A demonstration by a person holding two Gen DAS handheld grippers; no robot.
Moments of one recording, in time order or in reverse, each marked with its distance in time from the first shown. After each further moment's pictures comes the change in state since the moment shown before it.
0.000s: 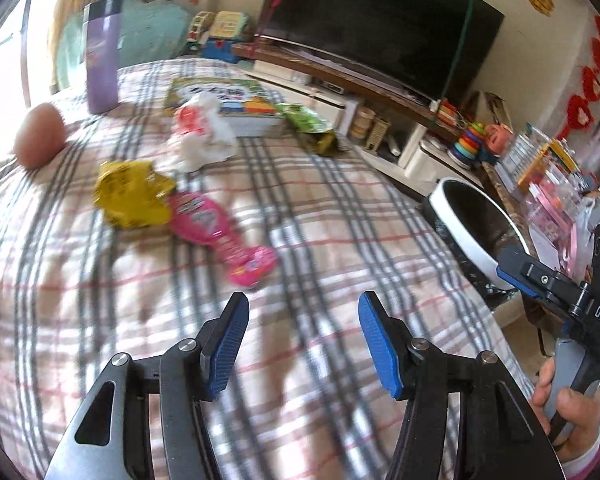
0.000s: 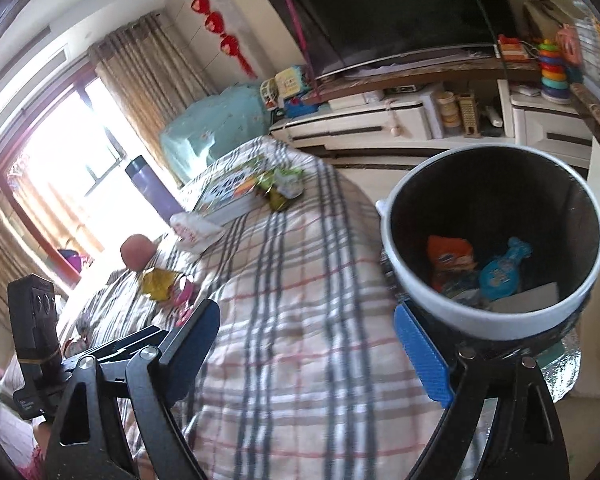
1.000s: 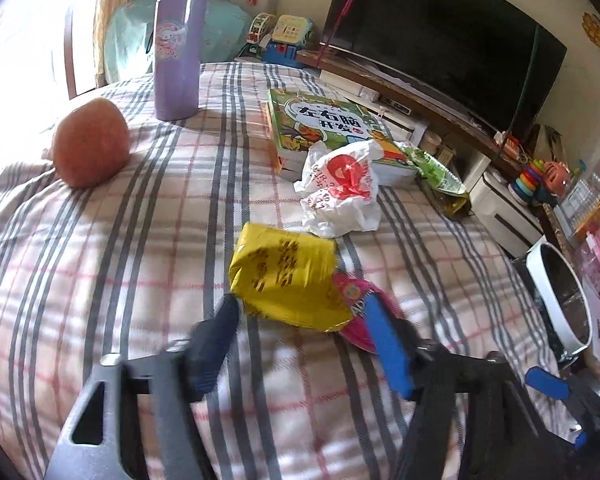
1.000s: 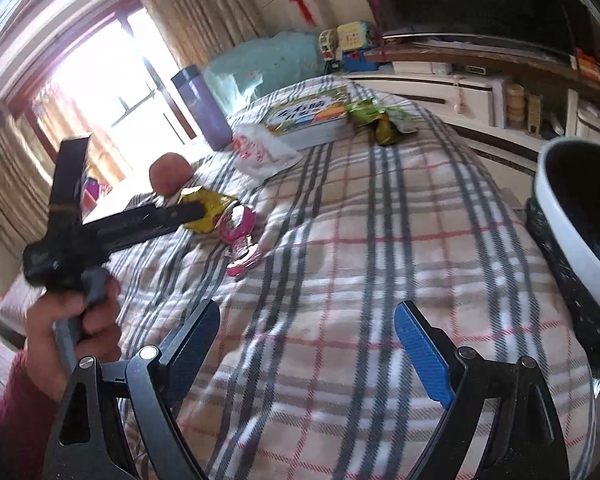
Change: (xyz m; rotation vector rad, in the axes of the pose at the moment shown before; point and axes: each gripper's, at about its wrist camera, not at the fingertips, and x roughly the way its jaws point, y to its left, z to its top) left arm 0.047 0.096 0.067 -0.077 -0.021 0.129; right arm 0.071 0.088 -0.033 -0.195 0.166 0.071
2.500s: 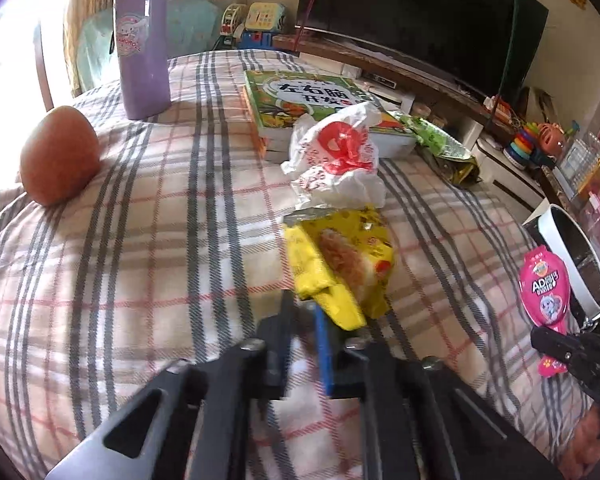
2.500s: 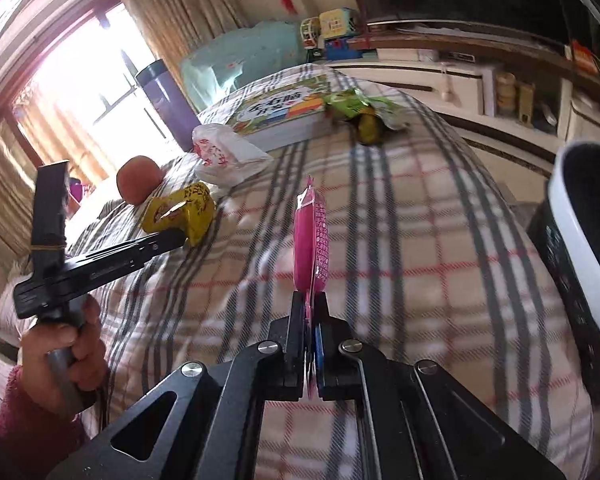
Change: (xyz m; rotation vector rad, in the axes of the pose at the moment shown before) left arm 0.031 -0.003 0.004 0.108 0.051 -0.007; right arm 0.029 -0.022 0.021 0.053 0.038 -0.052
